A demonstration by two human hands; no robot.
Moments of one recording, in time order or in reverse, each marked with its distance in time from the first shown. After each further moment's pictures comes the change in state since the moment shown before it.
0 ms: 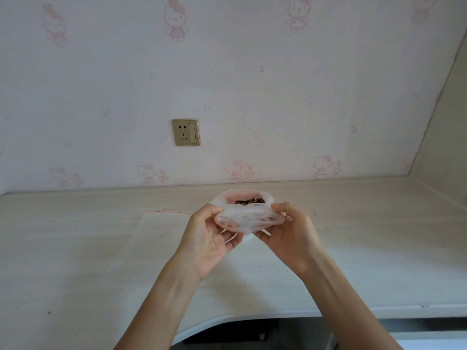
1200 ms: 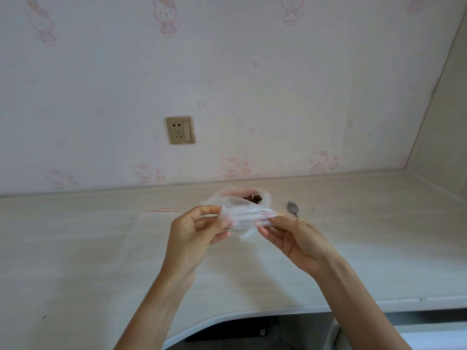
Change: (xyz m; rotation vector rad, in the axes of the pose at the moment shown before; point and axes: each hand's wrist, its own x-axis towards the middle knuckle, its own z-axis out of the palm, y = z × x) left_hand -0.022 -0.007 -0.003 0.448 0.218 0.429; right_hand -0.014 -0.006 -0.016 -0.067 0.073 0.030
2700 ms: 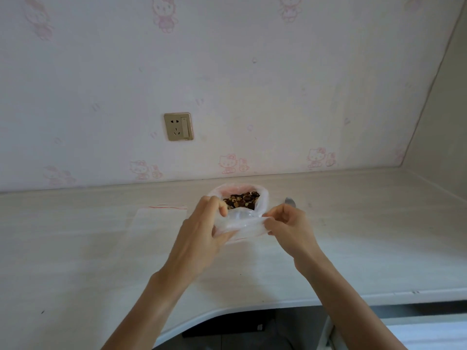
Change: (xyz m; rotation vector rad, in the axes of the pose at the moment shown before) left_hand 0.008 -0.017 -0.011 0.974 -0.161 0.516; right_hand 0.002 0.013 0.009 -0.809 0.443 -0.186
